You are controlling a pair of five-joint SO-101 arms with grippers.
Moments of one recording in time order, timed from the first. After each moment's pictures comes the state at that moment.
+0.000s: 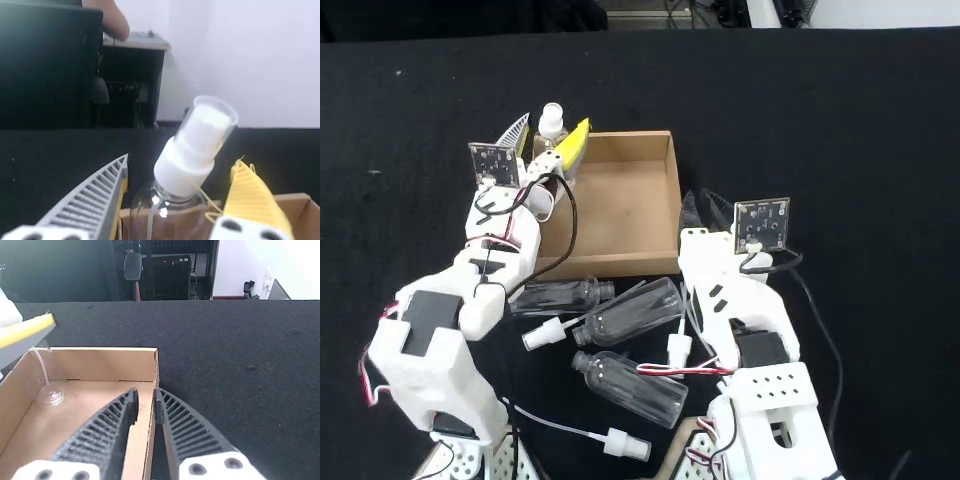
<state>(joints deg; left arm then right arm) 2.2 10.9 50.0 -54.4 3.9 -7.2 -65.5 87.0 5.8 -2.5</state>
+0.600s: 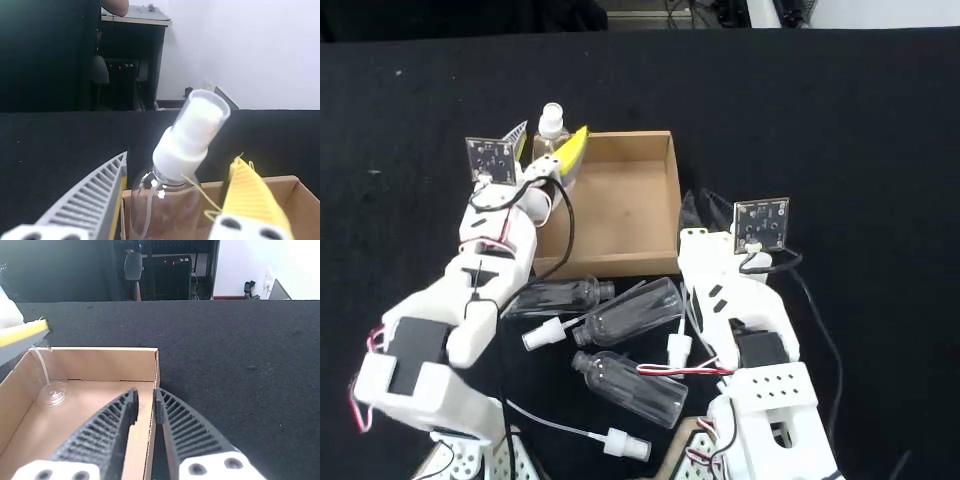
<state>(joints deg) 2.2 1.0 55.3 -46.0 3.9 -7.4 -65.5 87.0 5.8 -2.5</state>
